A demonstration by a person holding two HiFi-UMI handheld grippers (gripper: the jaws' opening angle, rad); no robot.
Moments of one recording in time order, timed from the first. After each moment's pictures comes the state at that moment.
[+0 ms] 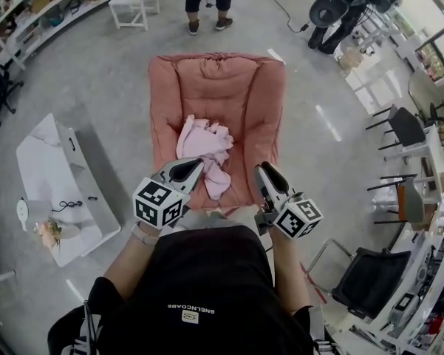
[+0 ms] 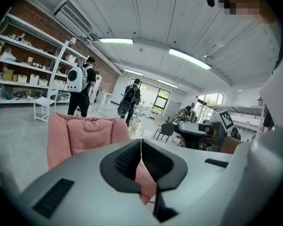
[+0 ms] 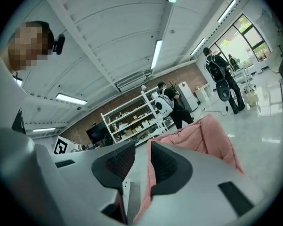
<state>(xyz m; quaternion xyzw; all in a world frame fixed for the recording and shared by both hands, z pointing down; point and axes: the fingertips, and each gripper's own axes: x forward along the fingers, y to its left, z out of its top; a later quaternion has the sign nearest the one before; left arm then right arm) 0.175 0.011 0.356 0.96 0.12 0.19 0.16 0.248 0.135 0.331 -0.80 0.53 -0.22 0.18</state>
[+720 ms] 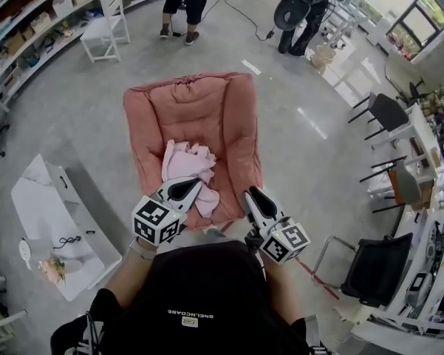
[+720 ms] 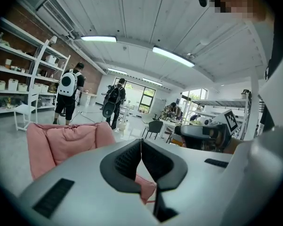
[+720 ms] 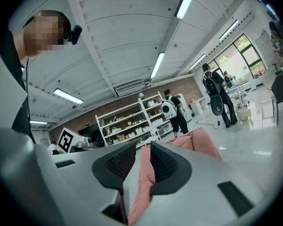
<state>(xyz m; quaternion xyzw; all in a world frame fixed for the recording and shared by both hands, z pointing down) 0.205 0.063 0.329 0.95 0.22 0.18 0.11 0.231 0.181 0.307 -0.84 0.50 -0.16 0.16</state>
